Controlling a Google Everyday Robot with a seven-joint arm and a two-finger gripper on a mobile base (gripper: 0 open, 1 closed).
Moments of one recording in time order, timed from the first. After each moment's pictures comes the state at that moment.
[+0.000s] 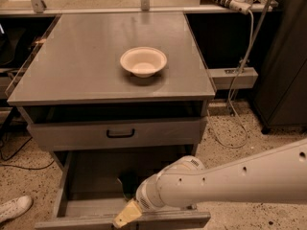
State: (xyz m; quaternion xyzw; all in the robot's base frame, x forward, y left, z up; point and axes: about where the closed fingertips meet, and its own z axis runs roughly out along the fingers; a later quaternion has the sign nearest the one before) arm 0.399 0.048 0.541 -0.39 0.88 0.19 0.18
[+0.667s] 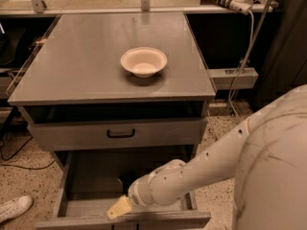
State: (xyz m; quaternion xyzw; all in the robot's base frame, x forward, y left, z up) arm 0.427 0.084 0.489 -0.35 0.88 0.23 0.20
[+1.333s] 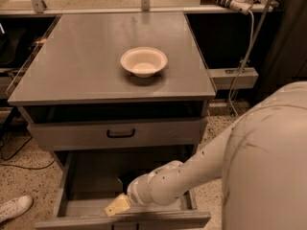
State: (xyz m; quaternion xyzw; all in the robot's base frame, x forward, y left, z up) arm 0.436 0.095 0.481 -0.35 0.88 0.24 0.21
